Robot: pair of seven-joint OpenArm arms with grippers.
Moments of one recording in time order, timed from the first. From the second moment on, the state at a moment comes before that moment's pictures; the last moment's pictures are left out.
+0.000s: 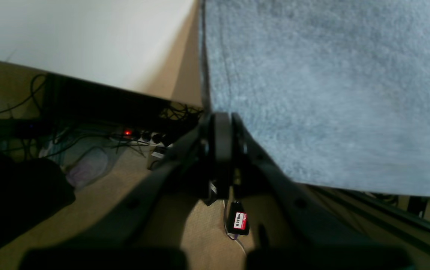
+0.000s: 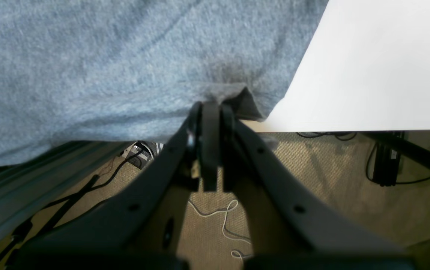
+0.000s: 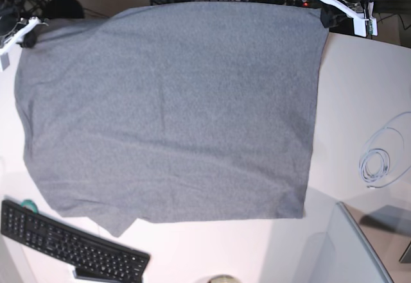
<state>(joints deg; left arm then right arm) 48.2 -5.1 -29.2 108.2 -26.7 -17.9 32.3 -26.0 3.7 45.0 98.5 18.8 40.0 -56.9</state>
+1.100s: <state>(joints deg) 28.2 -5.1 -29.3 106.6 -21.9 -17.9 40.7 -4.8 8.9 35.8 83.0 7.3 40.1 -59.5</state>
